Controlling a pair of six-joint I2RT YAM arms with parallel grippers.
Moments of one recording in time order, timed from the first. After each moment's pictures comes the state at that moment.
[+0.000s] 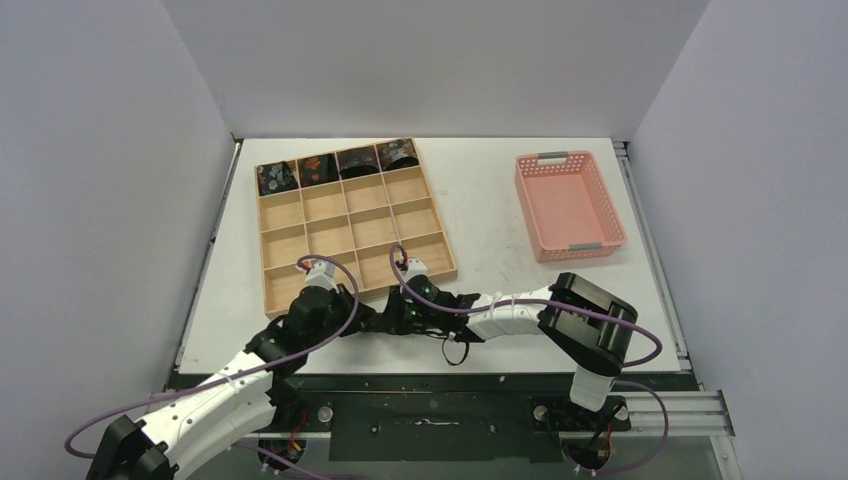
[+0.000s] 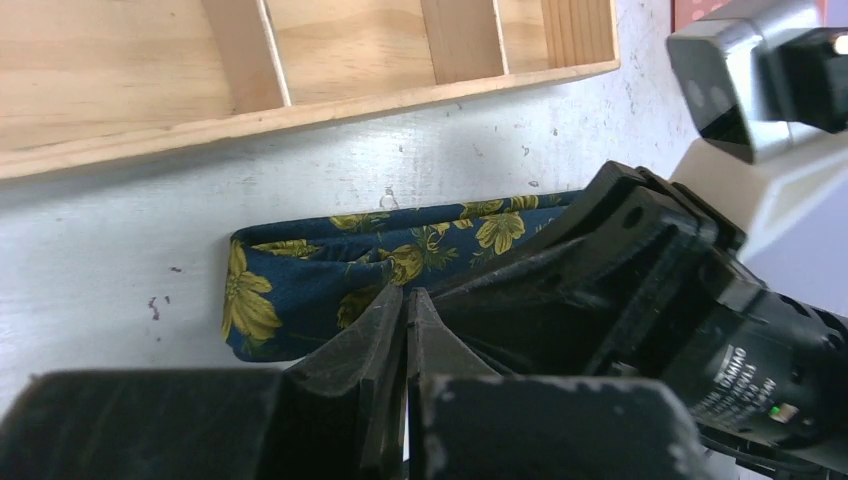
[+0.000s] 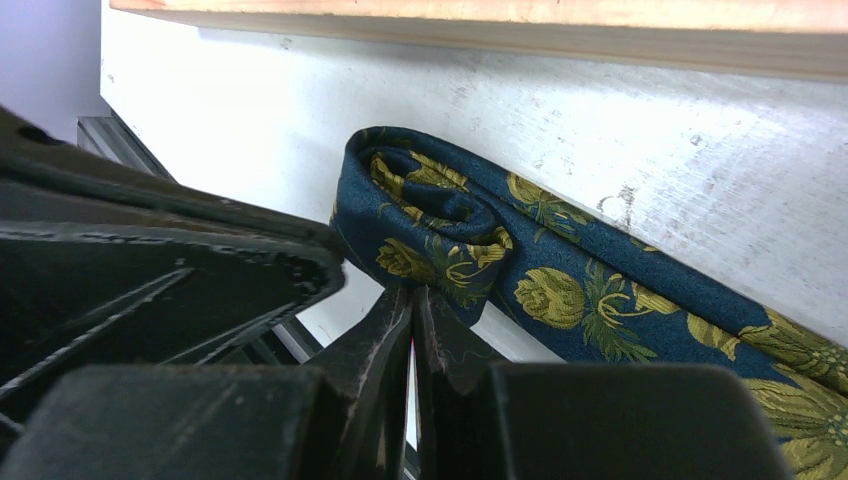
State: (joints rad) left arm -0.65 0.75 0.27 -0.07 -0.05 -0.91; right arm 1.08 1.76 0.85 0.28 -0.05 0.88
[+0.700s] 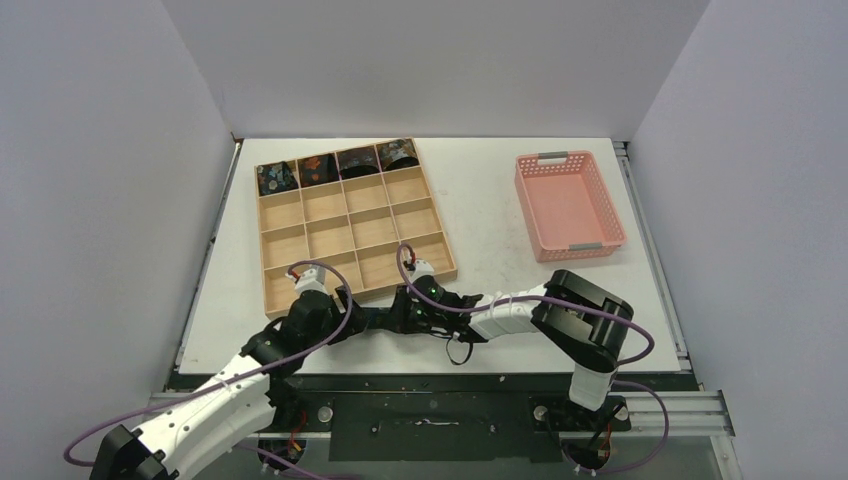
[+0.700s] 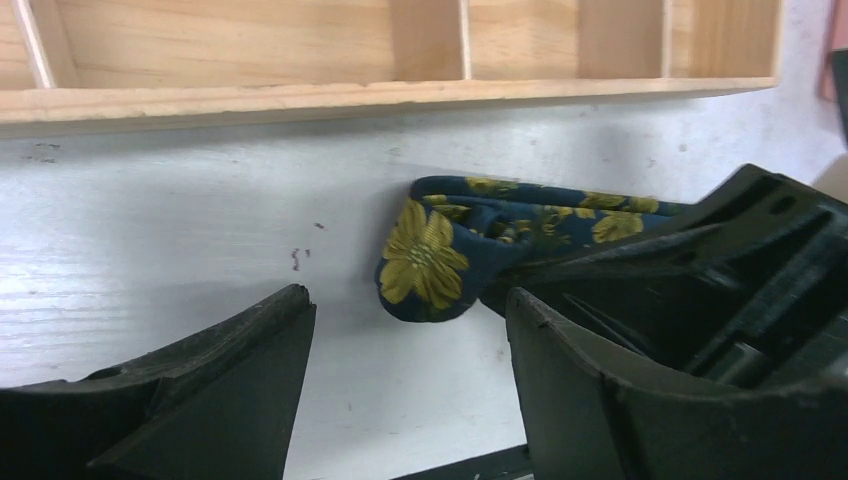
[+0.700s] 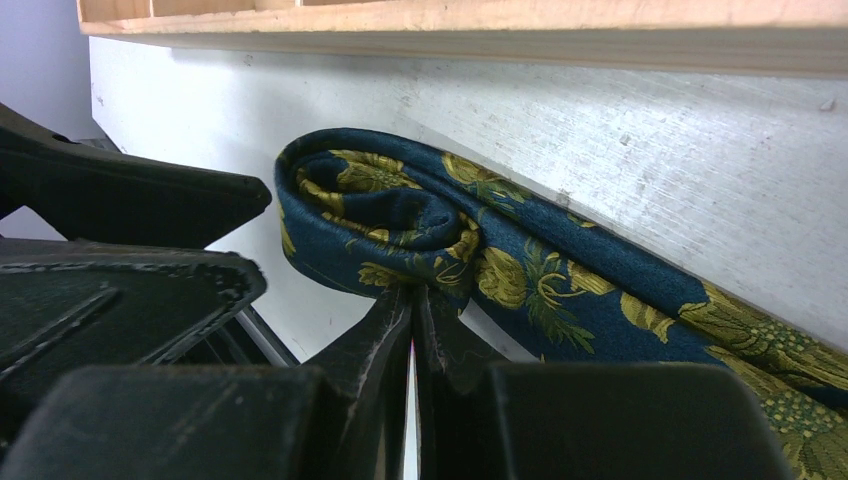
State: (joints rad) left arm -0.63 0.65 0.26 -0.30 -0.17 -0.92; right arm 1.05 1.79 0.79 0.36 -0.06 0.91
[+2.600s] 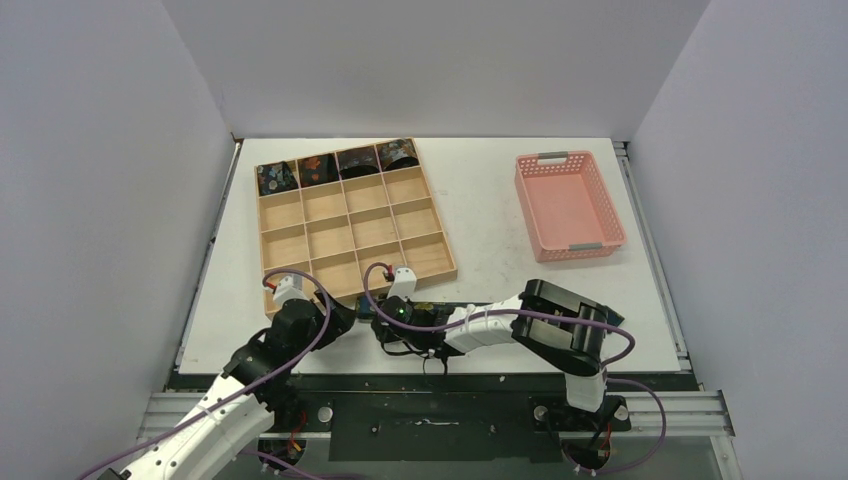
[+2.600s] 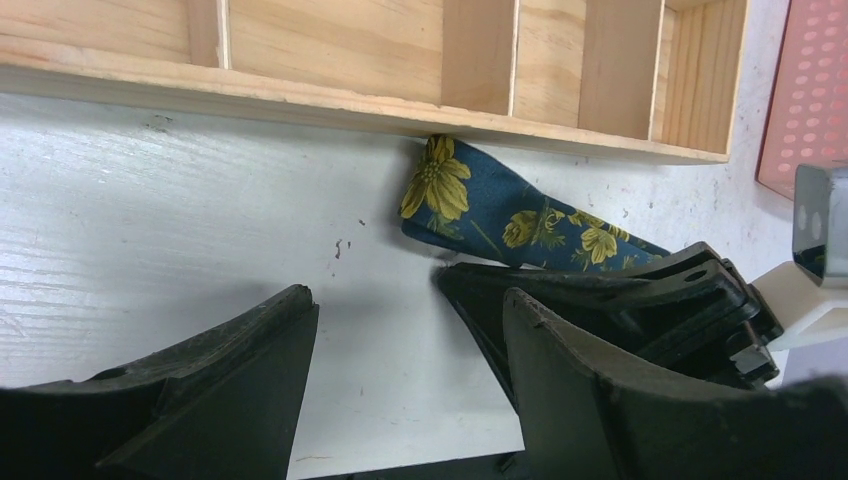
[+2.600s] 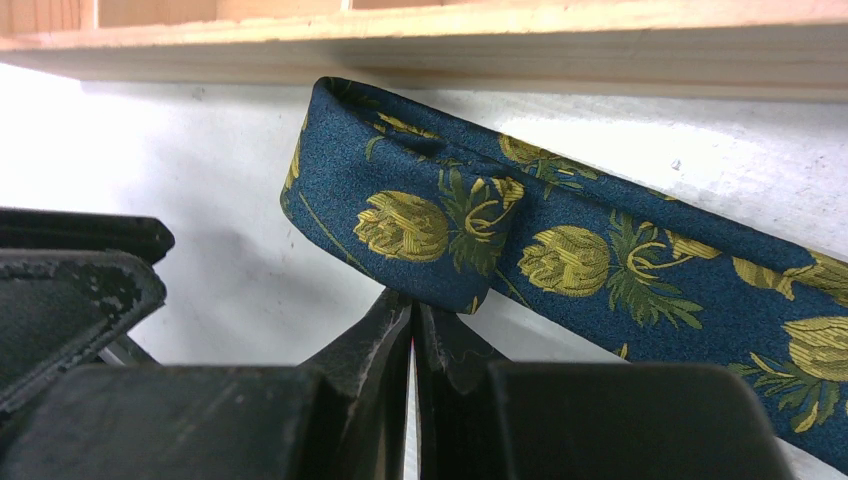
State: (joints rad) left arm -0.58 0.44 0.26 -0.48 -0.23 -1.01; right arm 1.21 1.89 0.94 0.24 0.30 0.86
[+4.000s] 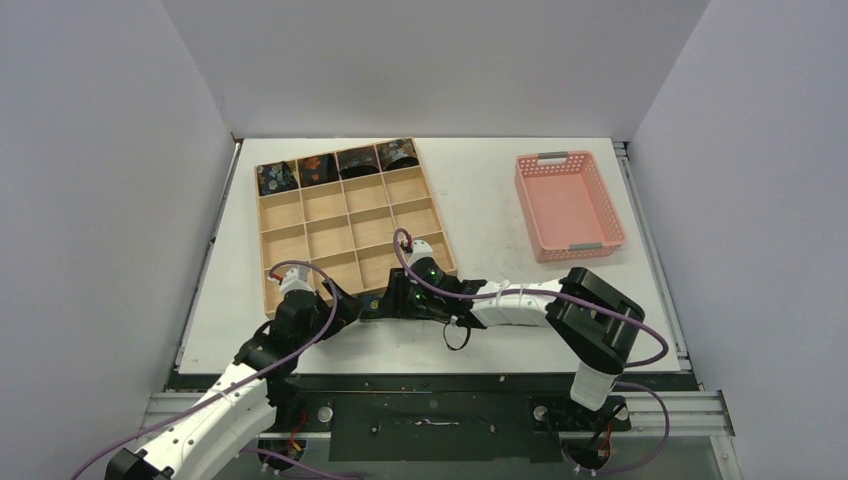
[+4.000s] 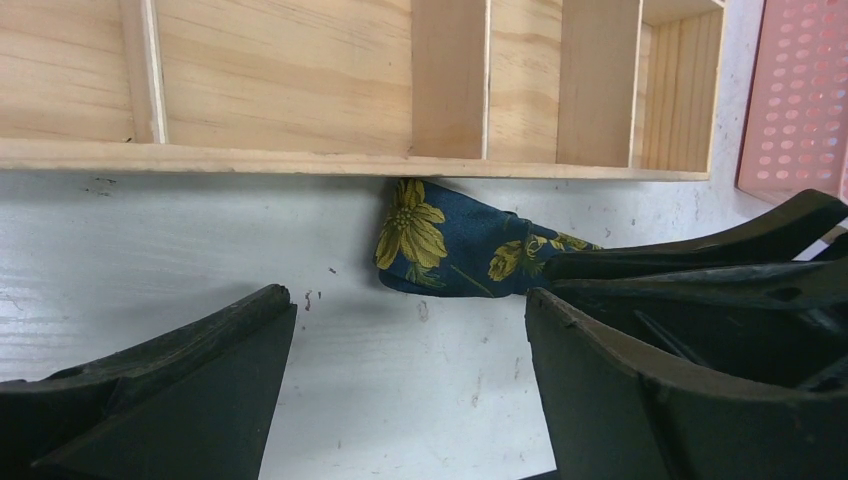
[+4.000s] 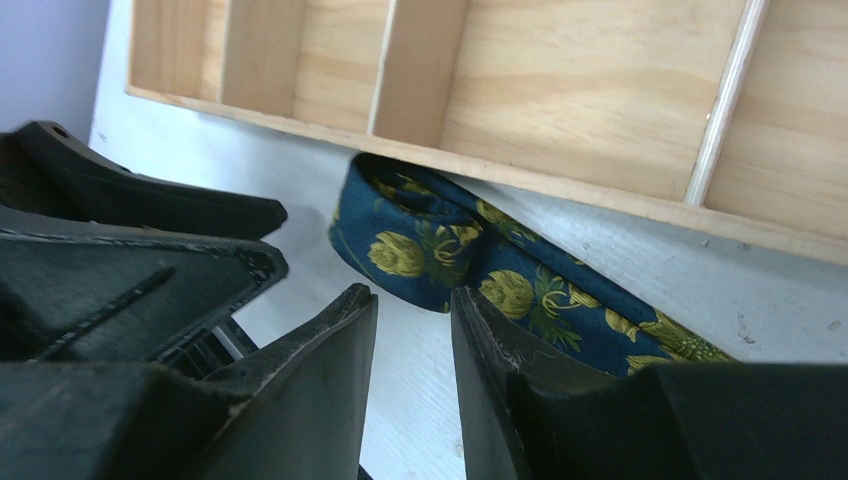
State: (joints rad) left arm -0.49 0.60 0.22 -0.24 -0.13 -0.96; right arm 1.00 1.75 0.90 0.23 -0.02 0.76
